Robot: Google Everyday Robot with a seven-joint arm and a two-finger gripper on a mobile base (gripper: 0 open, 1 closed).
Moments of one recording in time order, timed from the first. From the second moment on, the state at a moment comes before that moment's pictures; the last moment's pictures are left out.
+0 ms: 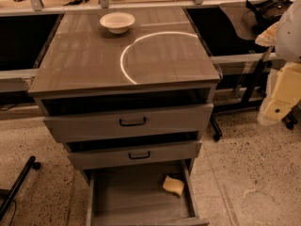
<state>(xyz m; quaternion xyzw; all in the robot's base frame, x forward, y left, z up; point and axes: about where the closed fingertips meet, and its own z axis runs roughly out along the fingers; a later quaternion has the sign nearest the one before) 0.438 -0.217 0.976 -0.60 0.78 -0.03 0.16</state>
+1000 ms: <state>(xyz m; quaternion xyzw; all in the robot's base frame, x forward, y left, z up) 0.404 -0.171 0.845 -0.63 0.76 0.08 0.14</state>
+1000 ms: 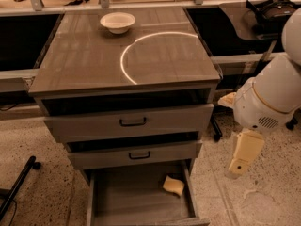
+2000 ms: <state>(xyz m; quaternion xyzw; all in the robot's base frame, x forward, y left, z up) 0.418 -0.149 0.779 -0.62 0.75 0.14 0.21</state>
